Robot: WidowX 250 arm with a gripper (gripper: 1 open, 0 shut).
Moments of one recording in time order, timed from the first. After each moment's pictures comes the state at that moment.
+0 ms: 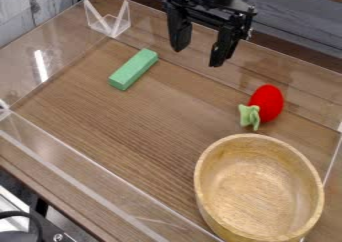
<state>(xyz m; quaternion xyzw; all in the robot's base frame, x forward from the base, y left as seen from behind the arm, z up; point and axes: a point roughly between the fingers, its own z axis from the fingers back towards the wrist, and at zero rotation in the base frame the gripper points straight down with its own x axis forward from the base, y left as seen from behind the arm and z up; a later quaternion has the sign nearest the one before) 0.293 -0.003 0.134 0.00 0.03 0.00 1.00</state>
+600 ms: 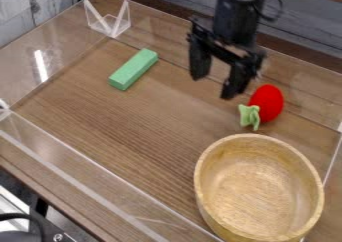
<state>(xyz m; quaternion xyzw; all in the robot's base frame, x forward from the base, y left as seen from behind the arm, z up) 0.297 -0.042 0.089 -0.01 0.07 -0.15 0.99</state>
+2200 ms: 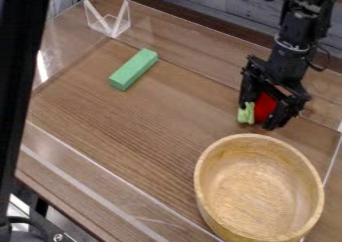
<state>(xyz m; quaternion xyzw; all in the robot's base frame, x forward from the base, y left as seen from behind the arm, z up) 0.349 -0.088 0.026 0.00 0.07 -0.23 0.97</state>
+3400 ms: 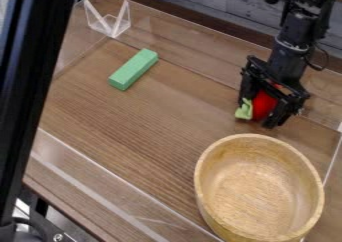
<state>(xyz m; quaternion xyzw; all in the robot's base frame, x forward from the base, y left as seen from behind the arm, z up) 0.358 -0.088 0.019 0.00 0.09 -0.21 0.97</state>
